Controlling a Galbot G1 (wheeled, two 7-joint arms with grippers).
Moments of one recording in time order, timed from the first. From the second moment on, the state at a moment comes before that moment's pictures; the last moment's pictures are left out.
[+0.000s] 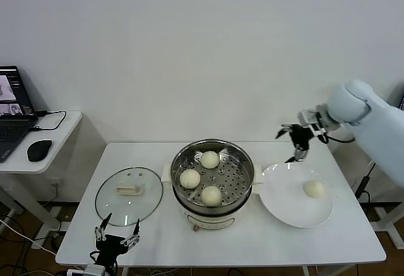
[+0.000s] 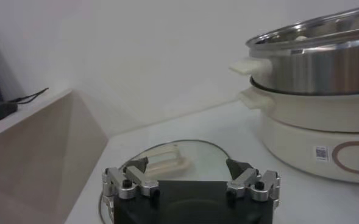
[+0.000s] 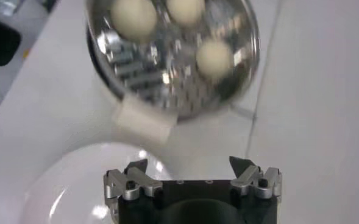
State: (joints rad) left arm 1.71 -1.46 -0.68 -2.04 0.12 0.08 0.14; right arm 0.04 0.63 -0.47 1.38 -0.15 -0.15 -1.31
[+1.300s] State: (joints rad) left arm 1.71 -1.47 -0.70 -2.01 0.13 0.08 0.13; right arm -0.19 0.78 -0.32 0.97 -0.54 0.02 -1.28
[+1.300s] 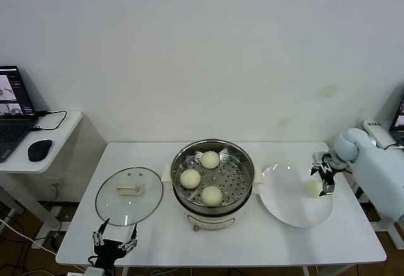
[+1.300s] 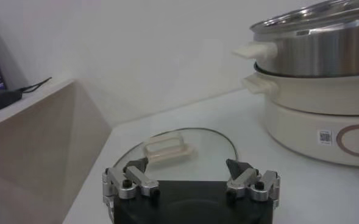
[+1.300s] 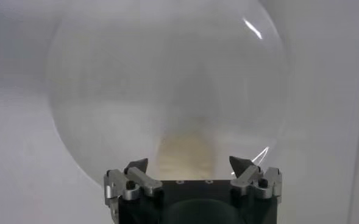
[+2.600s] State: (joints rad) left arm 1.70 -1.47 -0.70 -1.99 0.13 0.08 0.13; right arm -0.22 0.82 -0.32 0.88 -0.58 0.04 -1.18
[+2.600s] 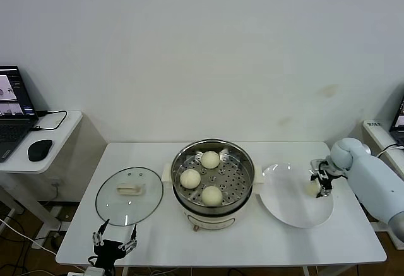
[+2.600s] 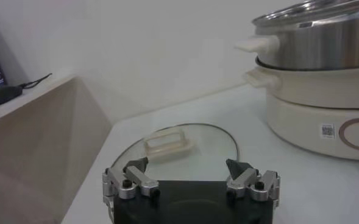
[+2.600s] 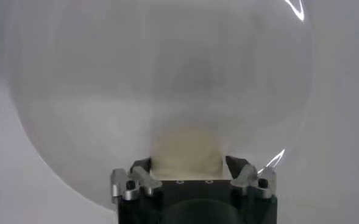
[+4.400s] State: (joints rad) left arm 1.67 -1.46 -0.70 -2.08 0.10 0.09 0.13; right arm 0.64 1.03 -1.28 1.33 0.49 -0.53 -1.17
